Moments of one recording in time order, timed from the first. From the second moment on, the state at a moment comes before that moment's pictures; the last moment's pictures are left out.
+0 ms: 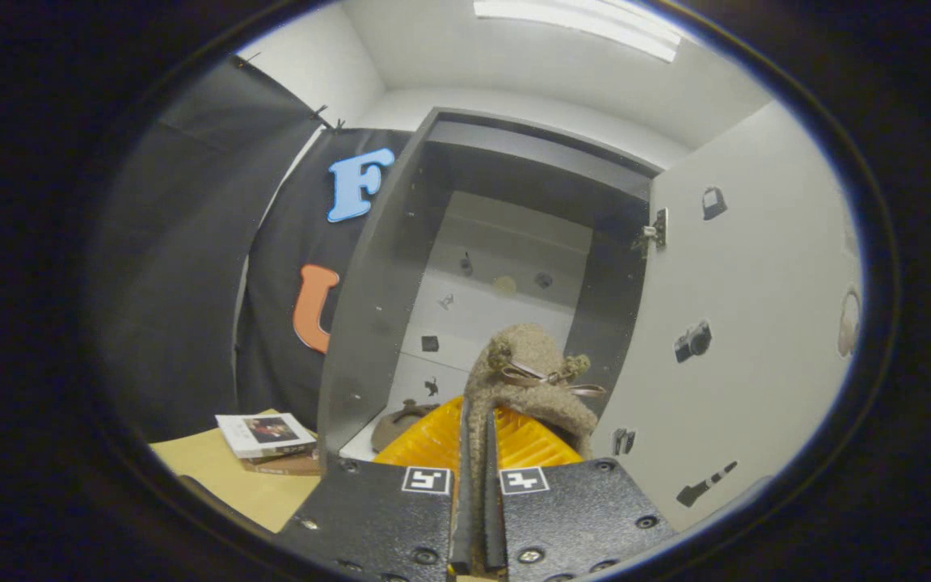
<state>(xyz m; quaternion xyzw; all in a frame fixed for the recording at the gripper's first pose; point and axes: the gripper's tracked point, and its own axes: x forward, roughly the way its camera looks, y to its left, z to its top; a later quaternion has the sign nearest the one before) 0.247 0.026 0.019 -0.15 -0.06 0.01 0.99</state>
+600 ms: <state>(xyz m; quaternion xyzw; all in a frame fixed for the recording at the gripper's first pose) 0.428 -0.015 -0.054 -0.16 0.02 -0.01 0.99</state>
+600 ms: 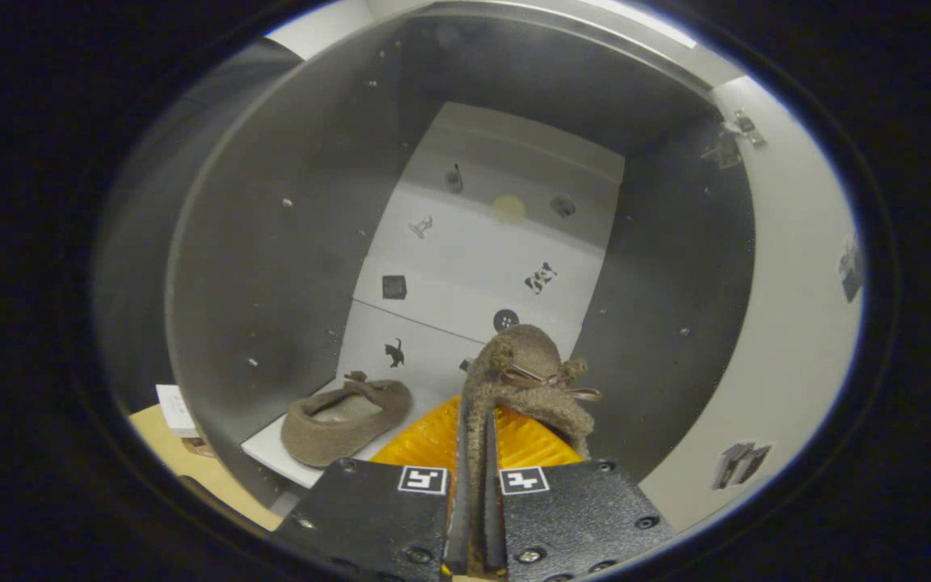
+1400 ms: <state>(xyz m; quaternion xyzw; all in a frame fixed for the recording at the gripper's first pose) 0.503 -0.010 -0.123 -0.06 0.07 0.01 1.00</state>
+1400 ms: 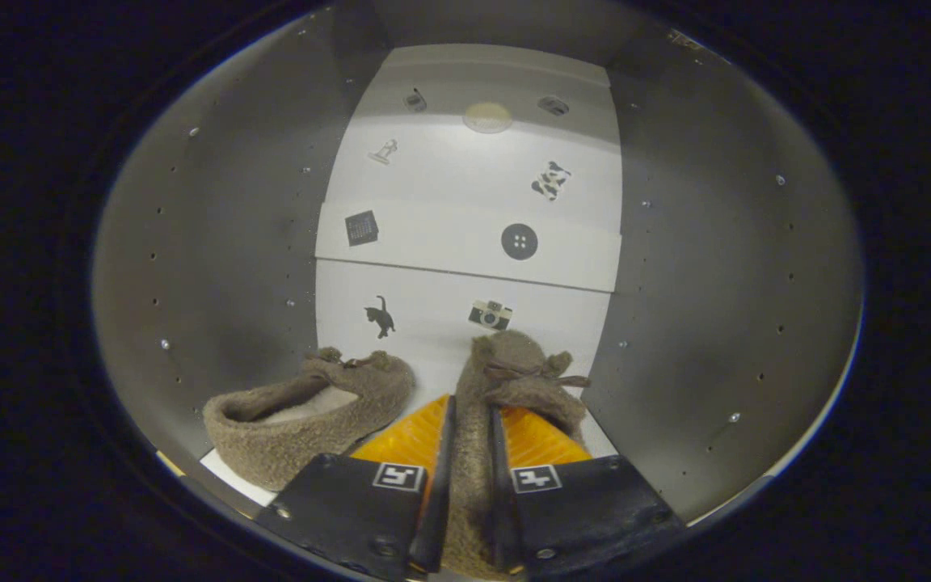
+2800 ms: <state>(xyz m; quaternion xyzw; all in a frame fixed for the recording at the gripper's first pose) 0.026 -0.049 0.040 -0.10 -0.12 -0.02 0.99</state>
